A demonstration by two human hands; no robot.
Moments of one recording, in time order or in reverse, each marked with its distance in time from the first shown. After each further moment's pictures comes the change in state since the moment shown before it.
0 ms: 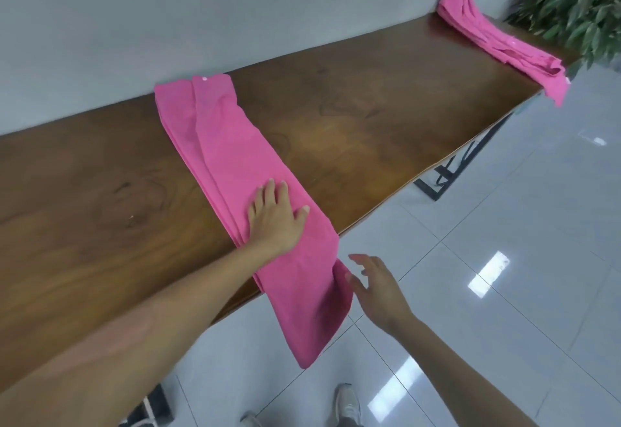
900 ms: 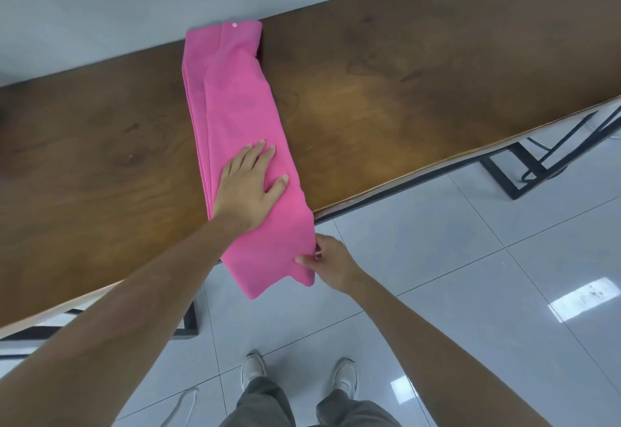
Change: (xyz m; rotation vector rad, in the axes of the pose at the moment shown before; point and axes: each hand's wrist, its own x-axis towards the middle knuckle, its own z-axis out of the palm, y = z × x) left_hand -0.006 0.004 0.025 0.169 0.209 -0.091; right_hand 0.089 0.042 0.030 0.277 -0.579 -0.232
